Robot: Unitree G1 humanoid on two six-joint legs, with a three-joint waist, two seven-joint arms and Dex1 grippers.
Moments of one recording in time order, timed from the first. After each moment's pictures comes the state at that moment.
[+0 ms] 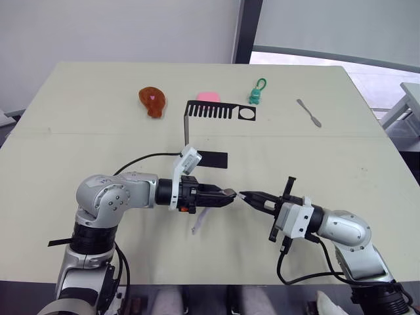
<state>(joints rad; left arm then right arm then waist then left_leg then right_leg) -0.60 0.42 -0.02 -0.29 -0.84 1.37 -0.65 -0.10 -0.56 0.07 -0.27 0.03 -0.39 0.85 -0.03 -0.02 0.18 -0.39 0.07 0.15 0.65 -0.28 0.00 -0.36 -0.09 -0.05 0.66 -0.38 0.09</state>
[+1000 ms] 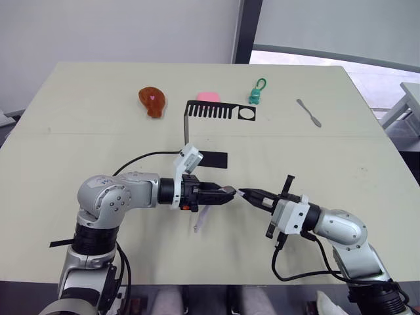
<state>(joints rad) -0.60 0.41 -0.02 -0.30 -0.83 1.36 -0.59 -0.11 -0.54 0.08 -0.27 -0.02 -0.36 0.82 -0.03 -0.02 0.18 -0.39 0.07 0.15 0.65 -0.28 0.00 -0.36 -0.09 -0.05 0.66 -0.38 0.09</state>
